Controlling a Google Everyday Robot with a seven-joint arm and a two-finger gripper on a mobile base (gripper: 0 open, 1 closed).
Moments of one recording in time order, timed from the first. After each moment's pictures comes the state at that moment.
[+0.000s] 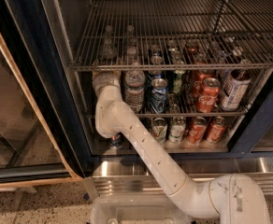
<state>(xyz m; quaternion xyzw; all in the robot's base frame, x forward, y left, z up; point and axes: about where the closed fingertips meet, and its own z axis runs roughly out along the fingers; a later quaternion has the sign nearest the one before) 0.779 0.099 0.802 -0.06 0.64 0.09 0.76</state>
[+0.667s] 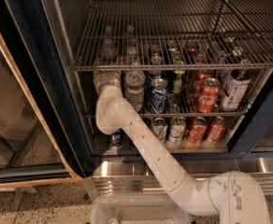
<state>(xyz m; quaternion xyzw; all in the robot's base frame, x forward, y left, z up) 0.791 0.098 0.799 -0.06 0.65 0.08 0.75</state>
